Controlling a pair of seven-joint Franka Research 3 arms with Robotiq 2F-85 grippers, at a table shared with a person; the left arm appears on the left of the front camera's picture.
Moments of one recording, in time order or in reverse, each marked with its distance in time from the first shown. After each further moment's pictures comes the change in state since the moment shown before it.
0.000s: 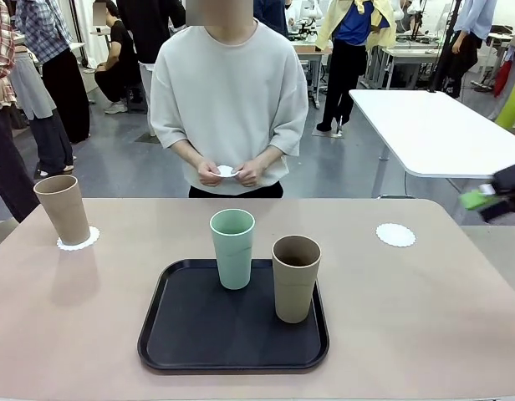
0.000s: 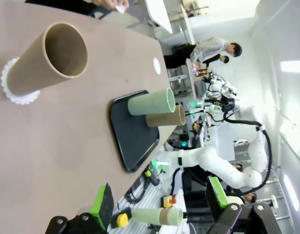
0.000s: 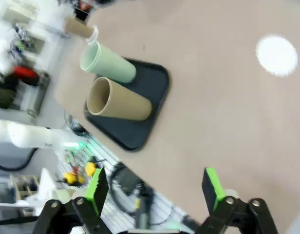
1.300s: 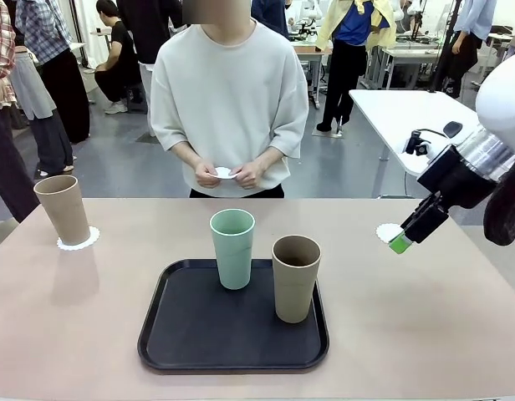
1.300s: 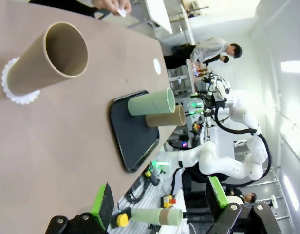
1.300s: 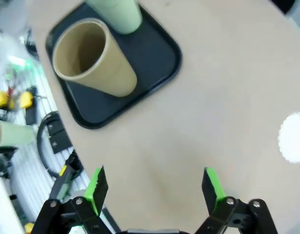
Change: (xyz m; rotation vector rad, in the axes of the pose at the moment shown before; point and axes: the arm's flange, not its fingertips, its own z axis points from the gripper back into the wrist) left arm -0.001 0.000 0.001 0.000 -0.002 0.001; right arm 0.035 0.036 -0.113 -0.103 0.256 0.598
